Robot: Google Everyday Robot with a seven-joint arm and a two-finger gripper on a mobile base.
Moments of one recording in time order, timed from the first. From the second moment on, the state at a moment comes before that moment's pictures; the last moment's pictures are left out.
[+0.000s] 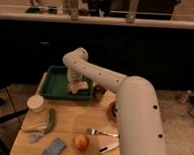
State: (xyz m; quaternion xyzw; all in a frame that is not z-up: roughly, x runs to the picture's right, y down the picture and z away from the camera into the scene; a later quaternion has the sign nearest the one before) arm -0.137 0.045 0.901 -0.29 -0.13 -0.13 0.94
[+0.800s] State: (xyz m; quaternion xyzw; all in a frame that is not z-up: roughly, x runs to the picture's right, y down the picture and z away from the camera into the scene) arm -0.147 0.031 0.913 -0.27 -0.11 -0.10 0.95
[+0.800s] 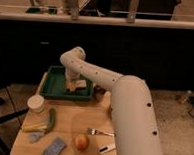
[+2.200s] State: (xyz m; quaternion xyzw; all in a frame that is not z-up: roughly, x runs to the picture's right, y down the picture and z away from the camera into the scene) arm -0.137 0.027 0.926 -0.26 -0.13 -0.03 0.96
